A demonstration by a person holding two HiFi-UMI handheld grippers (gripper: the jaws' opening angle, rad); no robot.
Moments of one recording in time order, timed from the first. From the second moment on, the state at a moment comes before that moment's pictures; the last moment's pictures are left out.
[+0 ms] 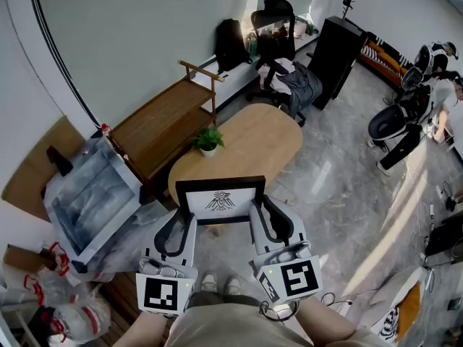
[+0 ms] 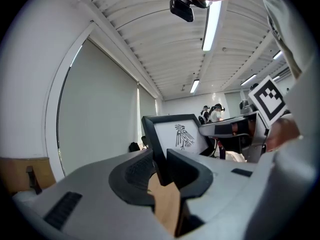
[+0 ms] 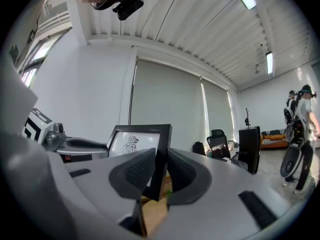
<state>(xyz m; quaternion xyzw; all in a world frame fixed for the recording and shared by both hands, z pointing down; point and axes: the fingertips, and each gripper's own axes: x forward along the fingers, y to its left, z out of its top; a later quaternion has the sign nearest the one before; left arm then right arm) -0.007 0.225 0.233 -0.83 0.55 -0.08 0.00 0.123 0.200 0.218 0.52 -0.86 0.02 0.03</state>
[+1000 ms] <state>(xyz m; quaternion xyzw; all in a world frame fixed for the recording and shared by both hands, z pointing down) 0.013 0.235 0.244 -0.82 0.57 -0.08 0.01 0.142 0.204 0.228 0.49 -0.87 0.02 0.03</state>
